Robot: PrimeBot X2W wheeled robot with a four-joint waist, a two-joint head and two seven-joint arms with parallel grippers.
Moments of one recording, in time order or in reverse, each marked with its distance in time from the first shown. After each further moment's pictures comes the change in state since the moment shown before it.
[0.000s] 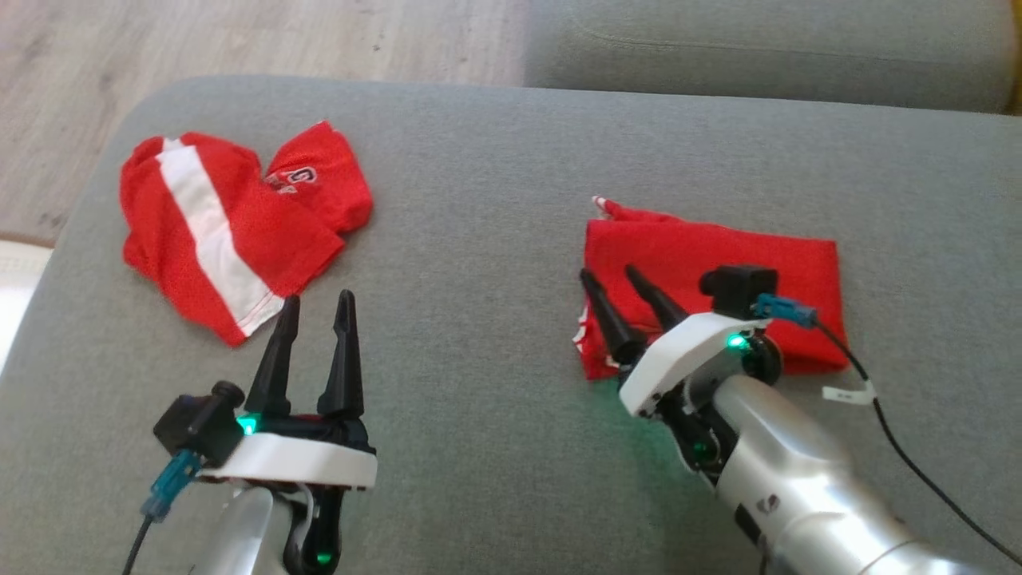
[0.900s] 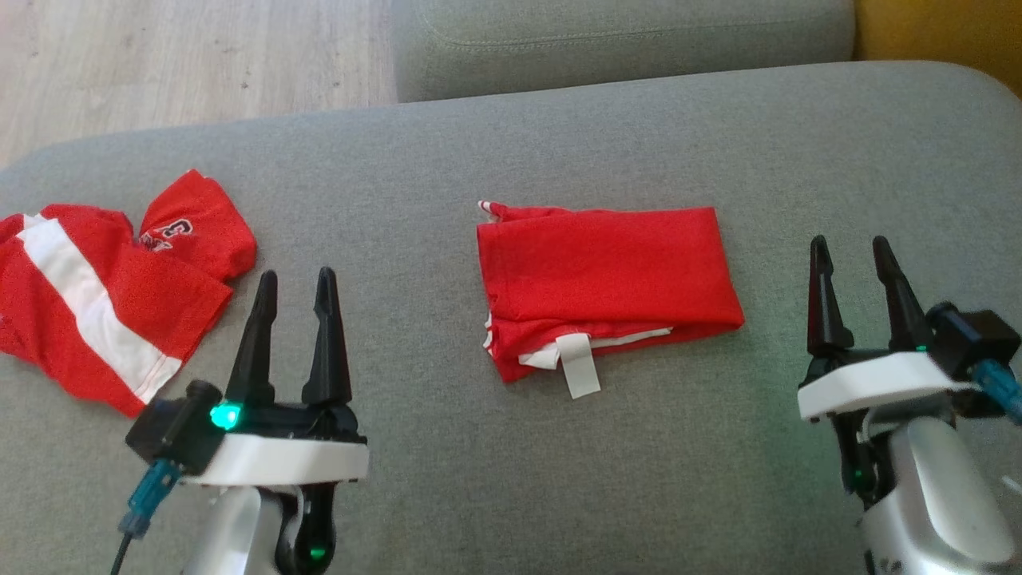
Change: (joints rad) left arm 0.033 -0.033 0.064 -0.139 0.054 0.000 0.000; right arm 0.323 -0.035 -0.744 -0.414 -0.659 0.000 -0.073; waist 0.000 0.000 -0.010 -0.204
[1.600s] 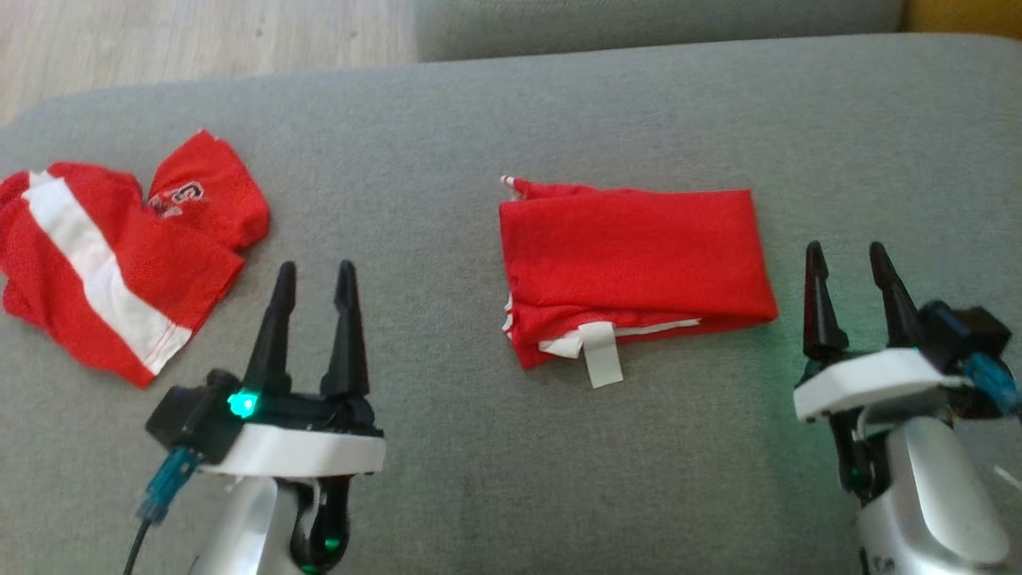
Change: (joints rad) left arm -0.016 -0.007 -0.025 0.010 0.017 0.000 0.000; right arm 0.023 0.041 -0.049 -0.041 -0.075 0.000 0.060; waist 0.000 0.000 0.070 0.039
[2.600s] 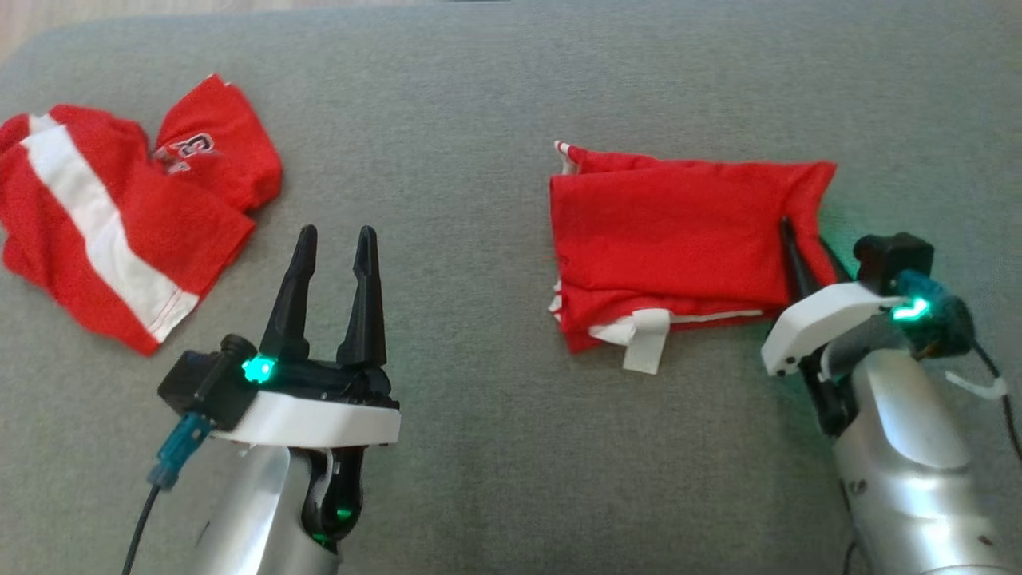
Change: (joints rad) left arm -0.080 -0.001 -0.045 0.021 -0.026 -0.007 0.000; right arm -0.261 -0.009 0.031 0.361 -0.124 0.000 0.058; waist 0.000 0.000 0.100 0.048
